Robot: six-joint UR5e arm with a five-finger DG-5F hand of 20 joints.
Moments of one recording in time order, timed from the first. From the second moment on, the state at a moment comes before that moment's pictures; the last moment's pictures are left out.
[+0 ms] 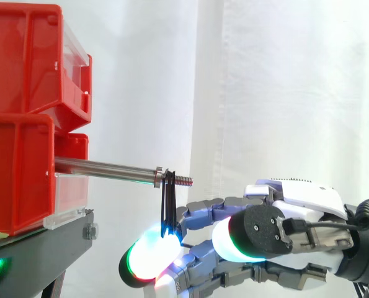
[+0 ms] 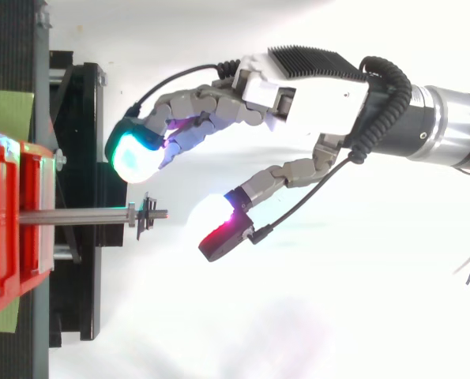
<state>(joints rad) 0.06 -2.41 -1.33 -2.30 -1.50 -0.55</state>
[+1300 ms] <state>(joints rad) 0.08 -2.48 -1.21 -2.30 -1.53 -0.50</state>
